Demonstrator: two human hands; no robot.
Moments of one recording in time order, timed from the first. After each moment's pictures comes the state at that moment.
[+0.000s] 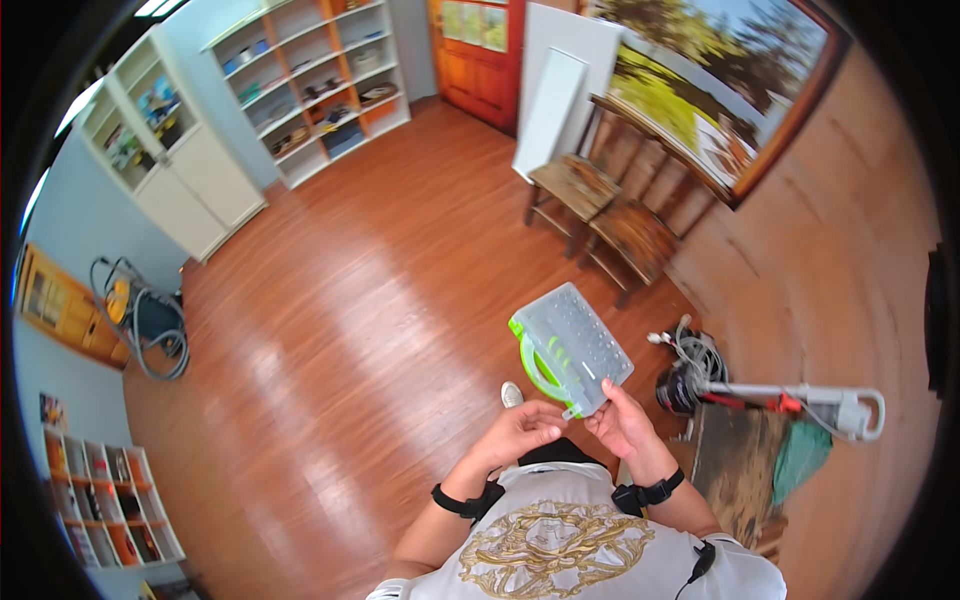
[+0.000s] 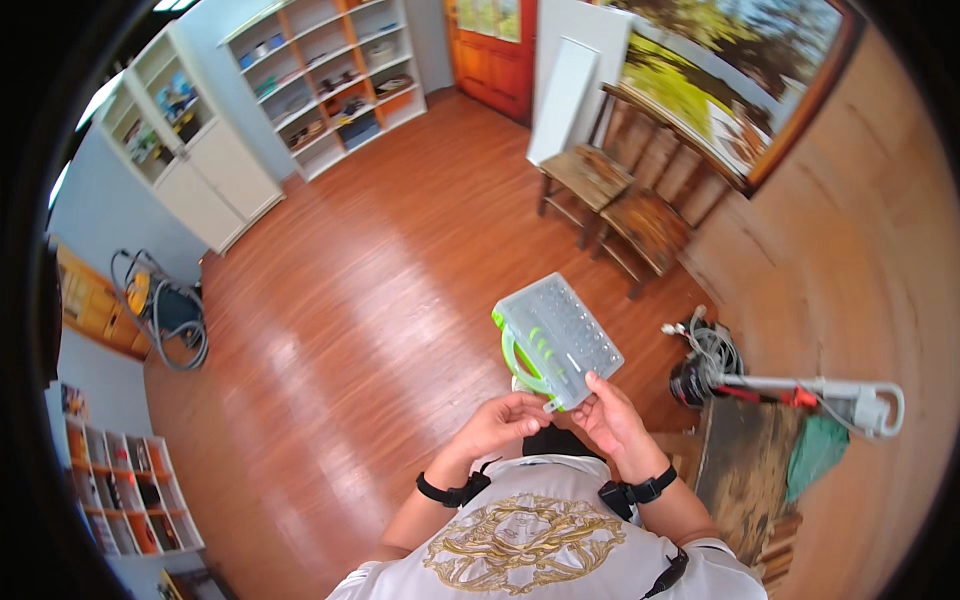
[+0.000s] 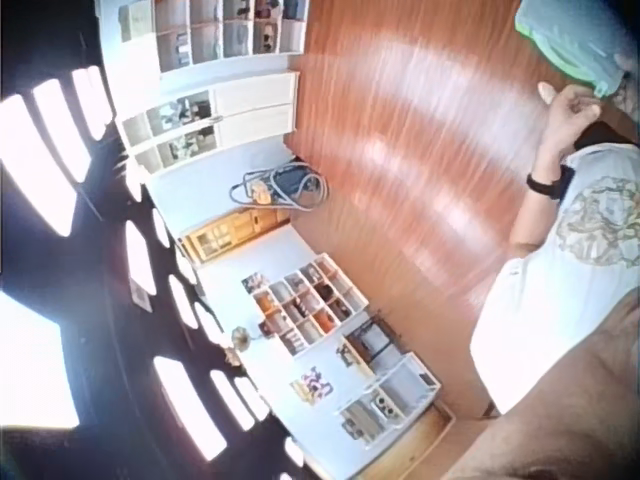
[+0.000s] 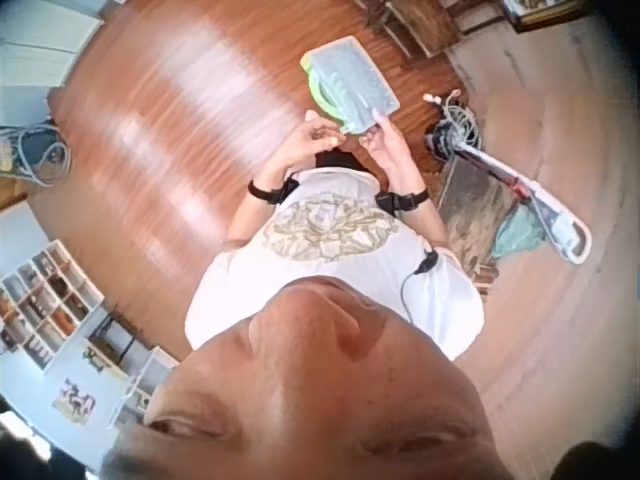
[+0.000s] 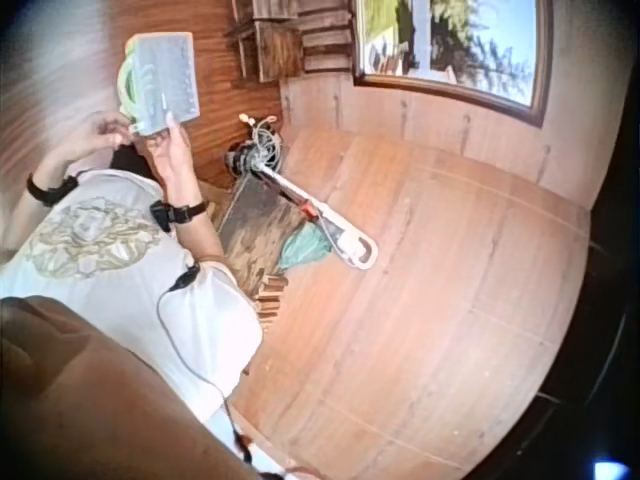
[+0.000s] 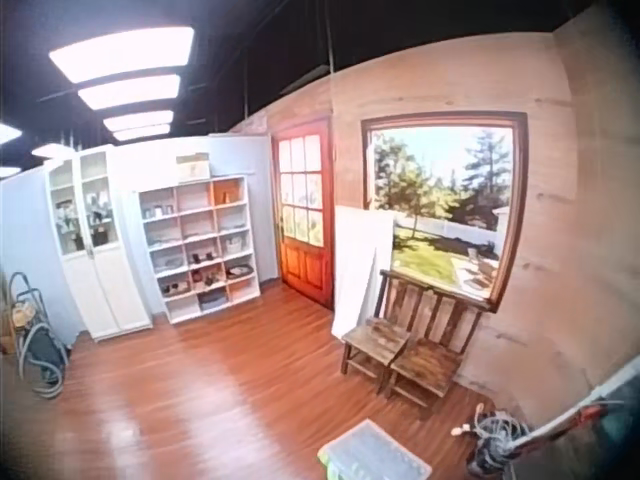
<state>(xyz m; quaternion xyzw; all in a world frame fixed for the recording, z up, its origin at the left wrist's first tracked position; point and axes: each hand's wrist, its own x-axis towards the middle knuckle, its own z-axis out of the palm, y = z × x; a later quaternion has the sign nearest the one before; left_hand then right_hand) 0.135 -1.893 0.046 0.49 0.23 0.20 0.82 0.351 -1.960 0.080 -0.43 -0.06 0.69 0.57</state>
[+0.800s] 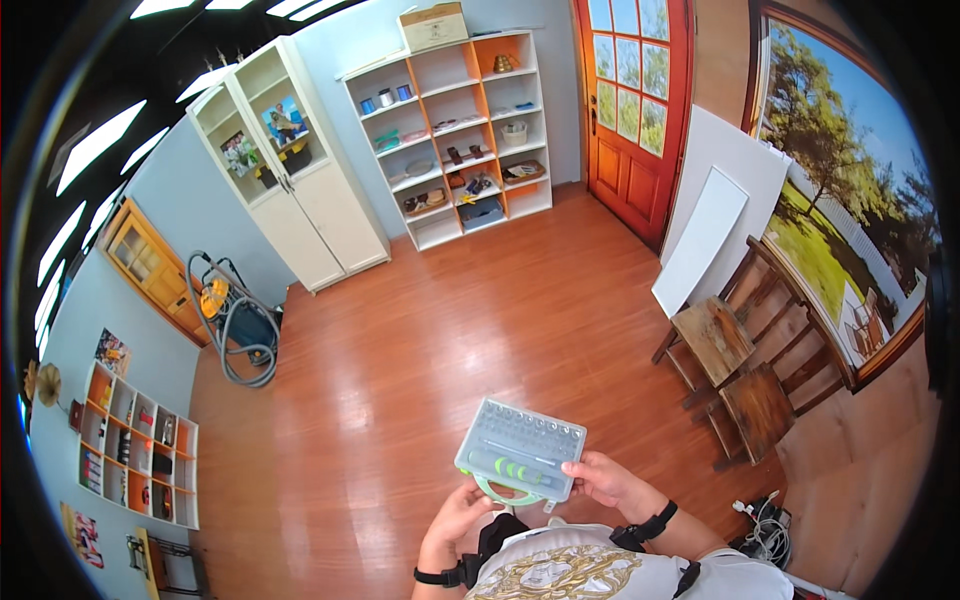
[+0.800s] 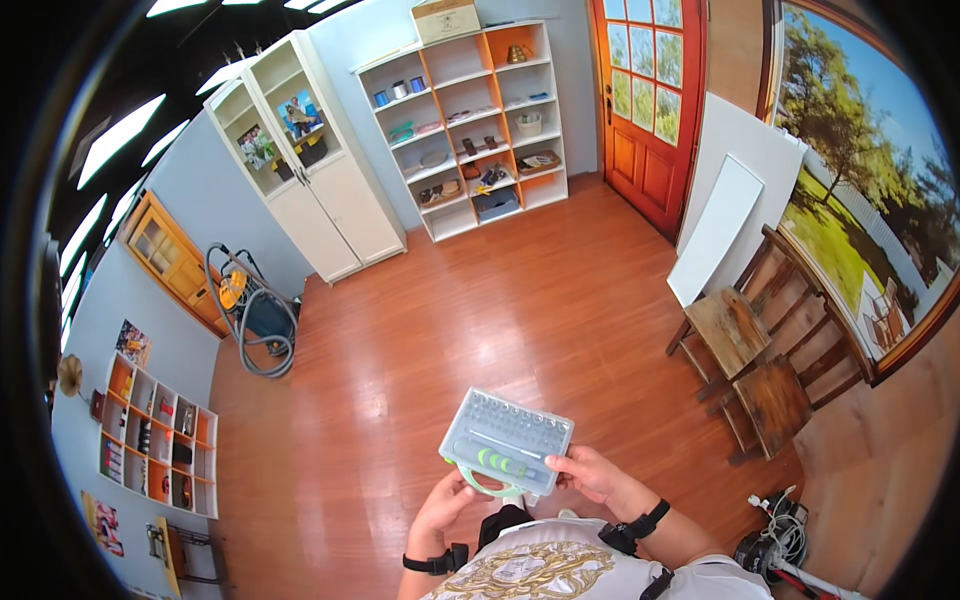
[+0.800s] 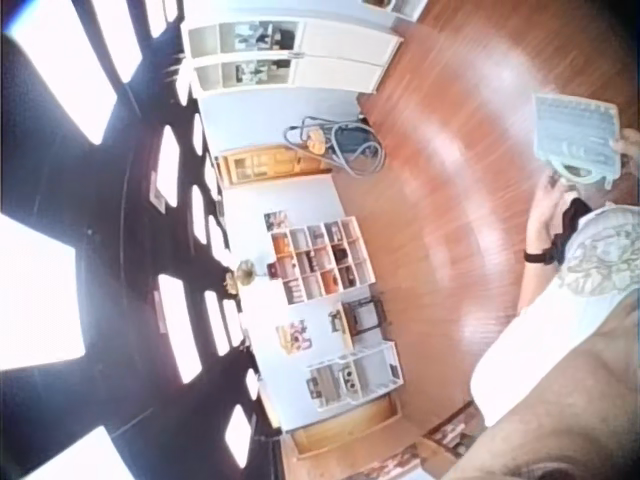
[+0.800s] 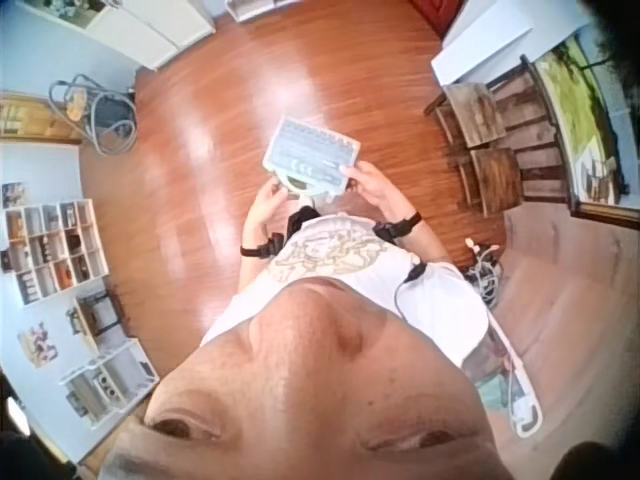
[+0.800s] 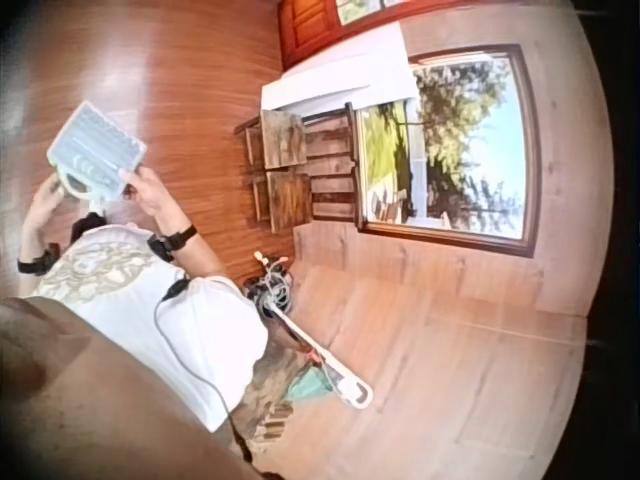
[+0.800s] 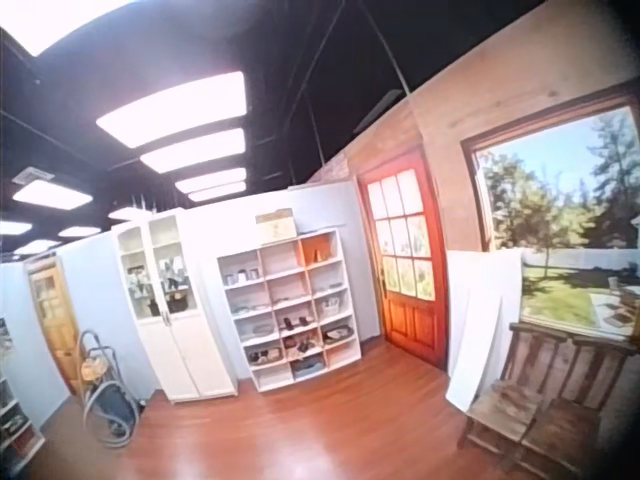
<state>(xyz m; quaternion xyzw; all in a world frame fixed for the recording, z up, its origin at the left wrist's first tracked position) -0.041 -1.644 0.047 0.41 0.40 0.43 0.70 0.251 -1.571 0.045 -0.31 -0.32 0.85 0.27</state>
